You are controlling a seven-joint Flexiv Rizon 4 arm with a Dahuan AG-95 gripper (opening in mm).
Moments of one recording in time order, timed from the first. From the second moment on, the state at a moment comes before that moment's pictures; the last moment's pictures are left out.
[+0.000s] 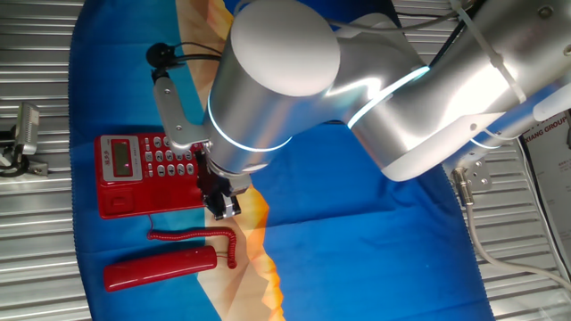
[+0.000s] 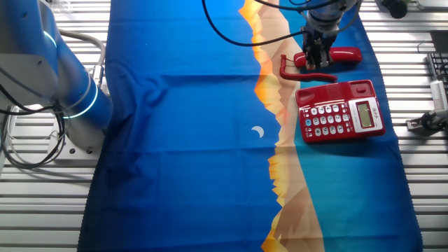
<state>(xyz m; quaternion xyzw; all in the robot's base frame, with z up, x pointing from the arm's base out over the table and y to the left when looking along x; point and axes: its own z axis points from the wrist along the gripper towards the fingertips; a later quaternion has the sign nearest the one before) 0.577 0.109 0.117 -0.11 0.99 0.00 0.06</state>
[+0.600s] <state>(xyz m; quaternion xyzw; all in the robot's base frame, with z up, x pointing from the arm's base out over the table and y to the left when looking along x) 0.578 0.109 0.117 -0.11 0.99 0.00 0.06</state>
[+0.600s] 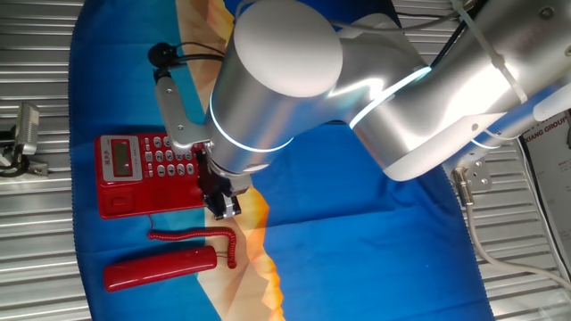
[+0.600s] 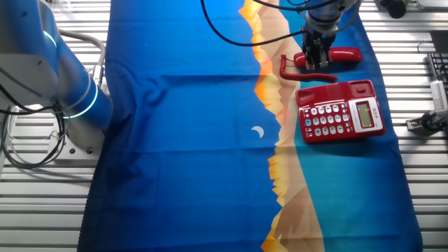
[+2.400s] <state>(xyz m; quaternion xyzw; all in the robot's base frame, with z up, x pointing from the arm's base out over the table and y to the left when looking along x) 0.603 0.134 0.108 -0.09 0.99 0.01 0.05</state>
